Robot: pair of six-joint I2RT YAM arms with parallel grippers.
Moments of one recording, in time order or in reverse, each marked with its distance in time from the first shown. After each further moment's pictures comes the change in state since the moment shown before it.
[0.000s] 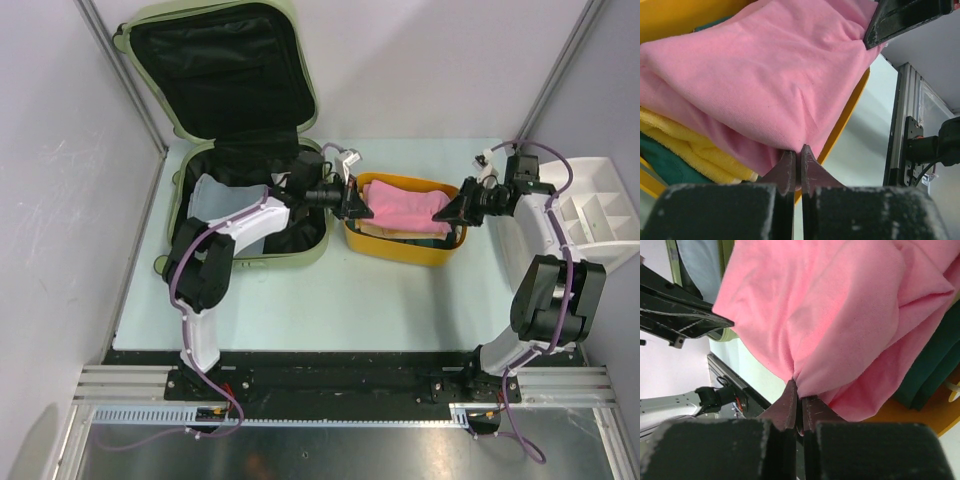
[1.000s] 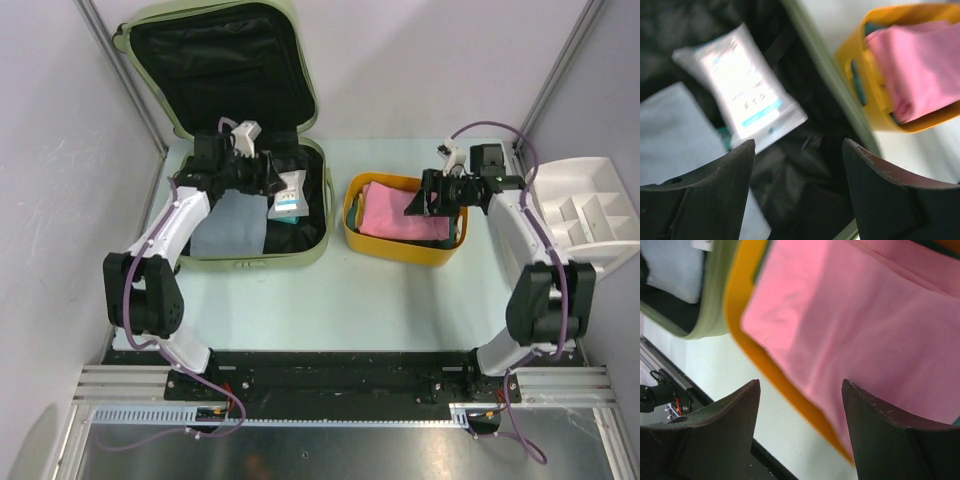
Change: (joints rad) left arm 0.401 -0.301 -0.019 -0.403 -0.188 0.157; right arm 0.222 -0.072 0.037 0.081 0.206 -0.117
